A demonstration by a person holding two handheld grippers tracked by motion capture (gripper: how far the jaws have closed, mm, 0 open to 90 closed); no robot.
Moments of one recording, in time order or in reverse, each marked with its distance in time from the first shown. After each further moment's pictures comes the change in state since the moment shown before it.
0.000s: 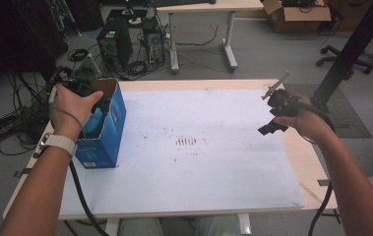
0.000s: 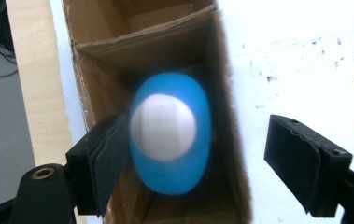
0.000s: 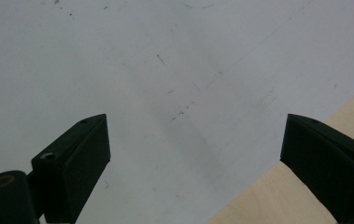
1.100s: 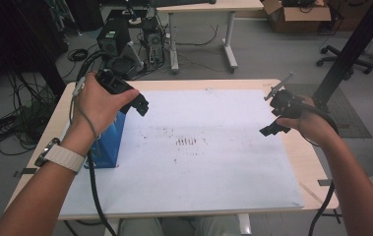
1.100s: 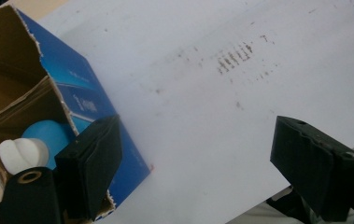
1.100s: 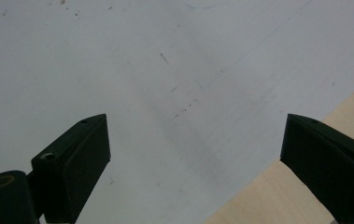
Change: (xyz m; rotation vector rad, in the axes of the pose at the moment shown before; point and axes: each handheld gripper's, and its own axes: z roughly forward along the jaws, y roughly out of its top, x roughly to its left) left arm -0.104 -0.012 -0.075 -0.097 -0.149 0.315; right arm 0.005 -0.005 -0.007 -0.013 -0.006 0.000
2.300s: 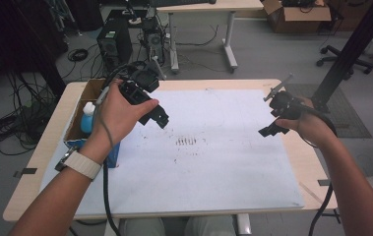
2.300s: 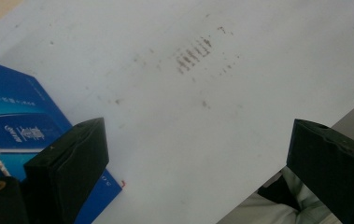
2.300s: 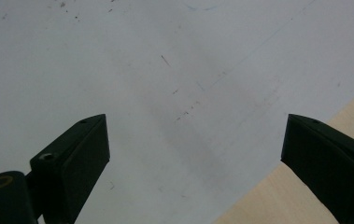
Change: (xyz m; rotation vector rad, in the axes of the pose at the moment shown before) left arm -0.031 0.006 0.028 0.016 -0.103 0.113; right arm 0.000 -0.002 0.006 -0.010 0.007 0.011
